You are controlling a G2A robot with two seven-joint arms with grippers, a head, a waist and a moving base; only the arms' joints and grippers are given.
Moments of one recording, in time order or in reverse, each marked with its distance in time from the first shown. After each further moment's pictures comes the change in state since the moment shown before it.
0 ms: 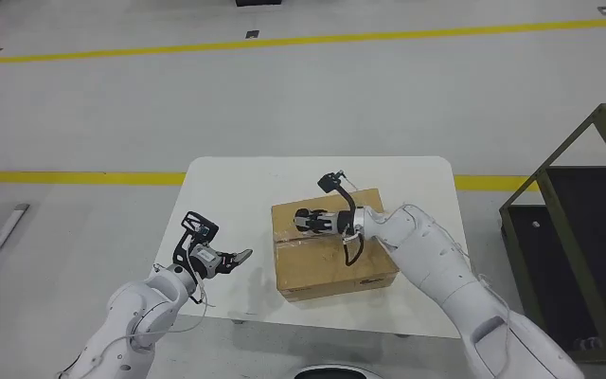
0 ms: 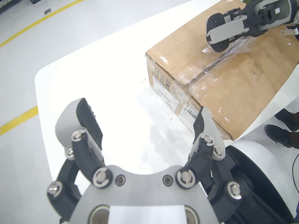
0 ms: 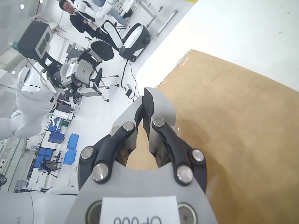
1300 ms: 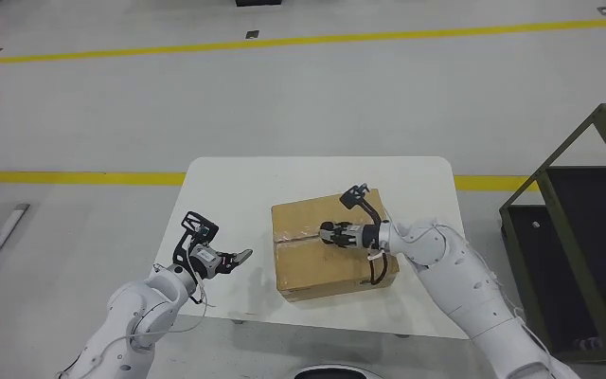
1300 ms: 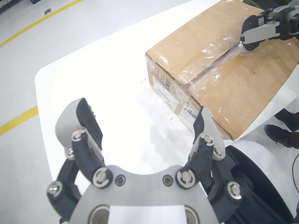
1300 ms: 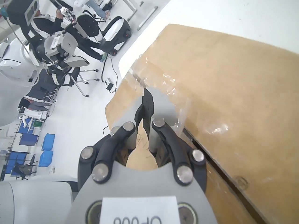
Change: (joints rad) left arm 0.000 0.000 0.000 0.000 0.000 0.000 0.000; right arm -0.247 0.137 0.216 -0.364 -0.205 0.126 0.093
